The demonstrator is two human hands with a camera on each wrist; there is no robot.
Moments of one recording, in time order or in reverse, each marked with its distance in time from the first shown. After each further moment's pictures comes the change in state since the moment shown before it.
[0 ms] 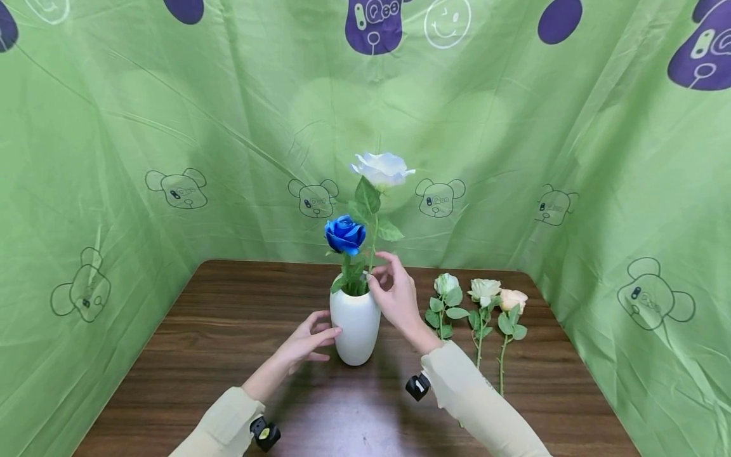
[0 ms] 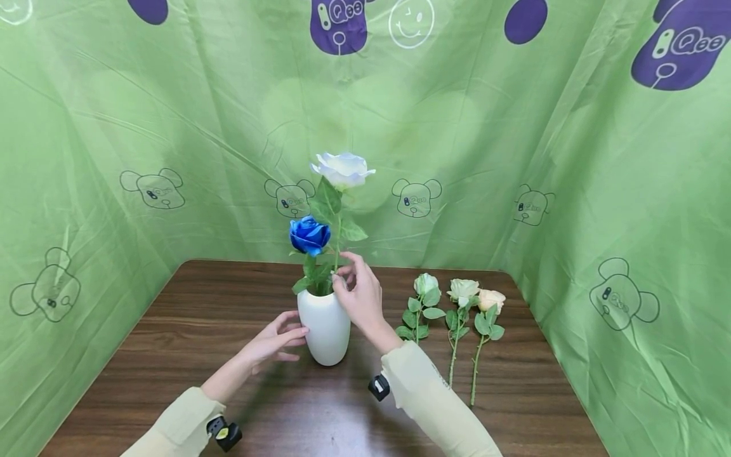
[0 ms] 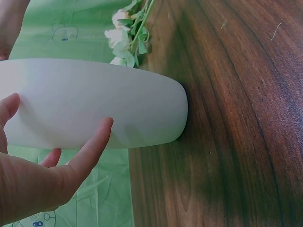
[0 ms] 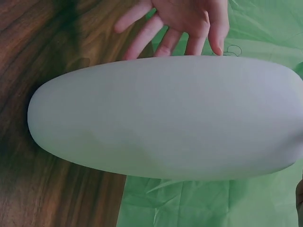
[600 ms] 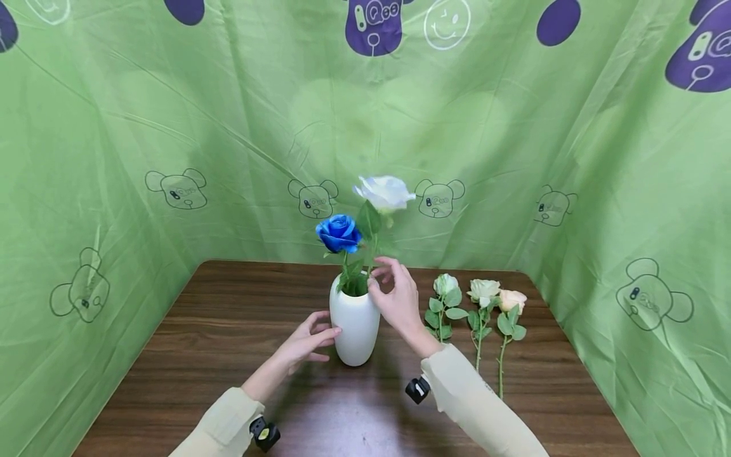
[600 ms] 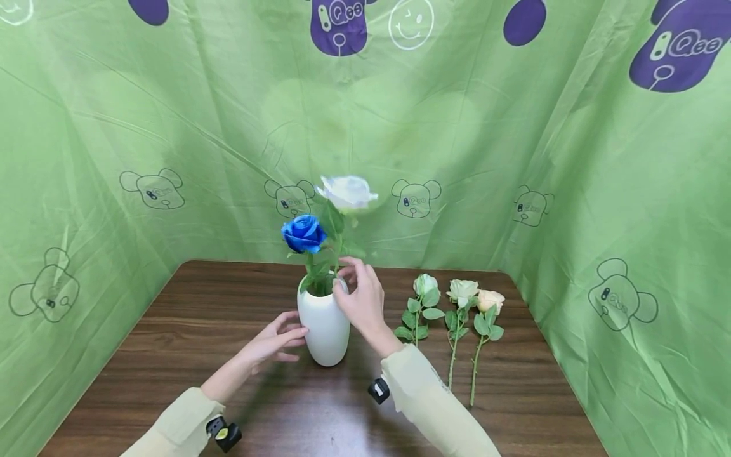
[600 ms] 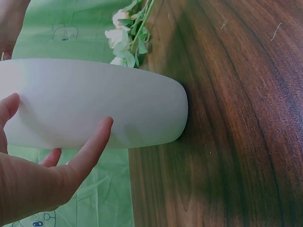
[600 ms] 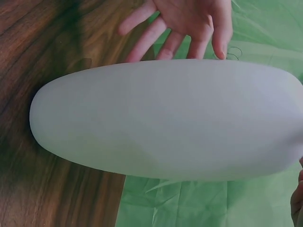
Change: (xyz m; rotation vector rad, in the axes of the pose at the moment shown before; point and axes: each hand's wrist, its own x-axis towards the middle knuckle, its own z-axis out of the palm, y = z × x) left_hand -0.005 0.008 0.002 0.000 -0.006 -0.008; right_hand -0.003 -0.002 -0.001 -0.081 0.049 0.032
